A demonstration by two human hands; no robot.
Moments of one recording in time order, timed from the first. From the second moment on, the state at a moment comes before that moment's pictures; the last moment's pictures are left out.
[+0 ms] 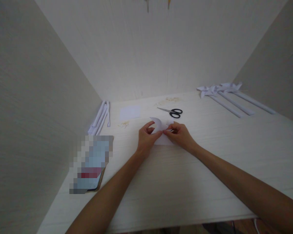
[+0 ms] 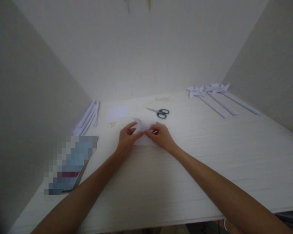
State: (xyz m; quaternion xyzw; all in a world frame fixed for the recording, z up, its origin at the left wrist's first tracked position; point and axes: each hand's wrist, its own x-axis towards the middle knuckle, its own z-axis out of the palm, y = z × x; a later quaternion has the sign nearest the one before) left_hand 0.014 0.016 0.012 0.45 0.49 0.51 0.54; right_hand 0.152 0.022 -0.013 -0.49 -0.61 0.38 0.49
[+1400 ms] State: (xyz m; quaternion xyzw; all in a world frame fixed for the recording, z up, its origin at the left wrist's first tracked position) left_hand -0.004 0.026 0.014 0.49 0.44 0.42 0.62; right_hand 0.157 0.021 -0.011 -0.39 -0.47 0.60 0.50
